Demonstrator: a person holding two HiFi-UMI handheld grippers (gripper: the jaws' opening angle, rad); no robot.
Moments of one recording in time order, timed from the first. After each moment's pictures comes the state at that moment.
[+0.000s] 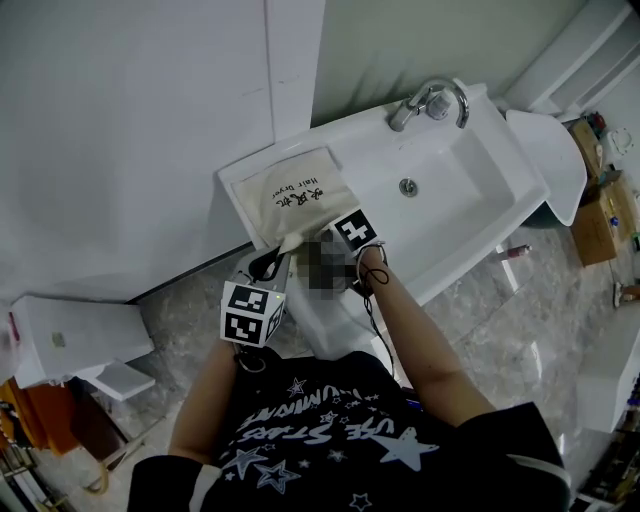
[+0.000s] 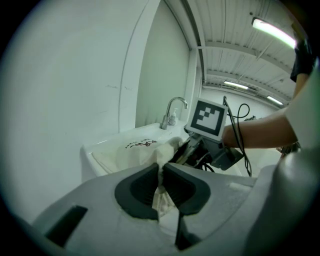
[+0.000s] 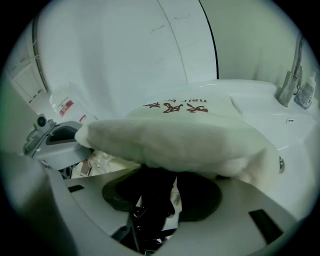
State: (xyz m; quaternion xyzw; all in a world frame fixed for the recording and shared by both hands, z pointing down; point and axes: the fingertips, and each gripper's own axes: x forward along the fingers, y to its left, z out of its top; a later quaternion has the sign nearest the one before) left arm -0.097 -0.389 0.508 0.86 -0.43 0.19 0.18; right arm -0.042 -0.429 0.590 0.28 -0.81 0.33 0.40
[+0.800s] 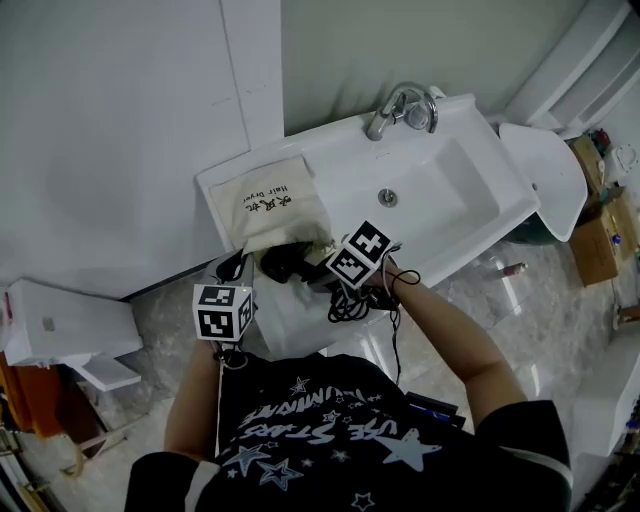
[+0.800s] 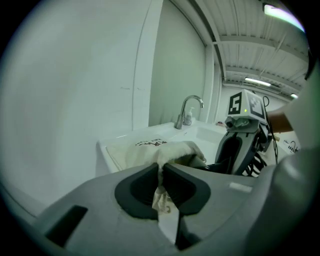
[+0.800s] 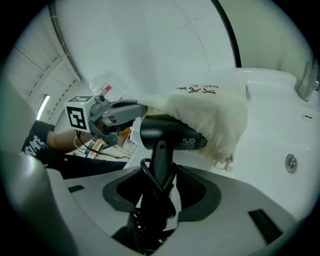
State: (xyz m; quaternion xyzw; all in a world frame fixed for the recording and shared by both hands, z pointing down) left arm -0.092 -0.385 0.509 0.80 -0.53 0.20 0.19; right arm 0.034 -0.341 0.552 0.07 -0.83 0.34 0.44
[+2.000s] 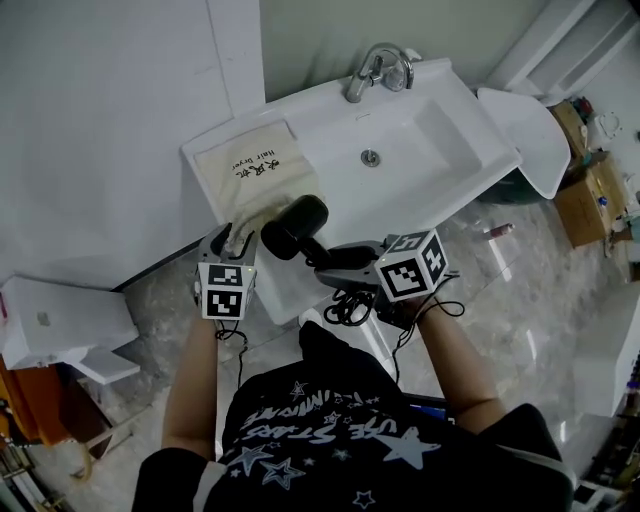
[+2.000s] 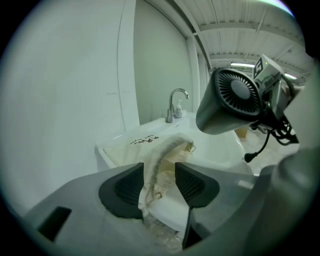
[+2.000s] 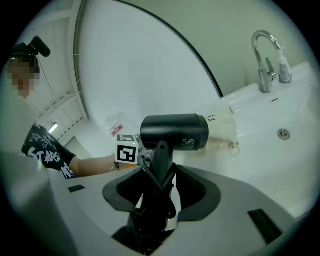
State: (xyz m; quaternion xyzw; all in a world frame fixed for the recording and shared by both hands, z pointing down) left arm -0.083 -0.343 0.519 0.81 -0.51 0.26 0.12; right arm 0.051 -0.254 0.451 0.16 -0.89 0.37 0.20
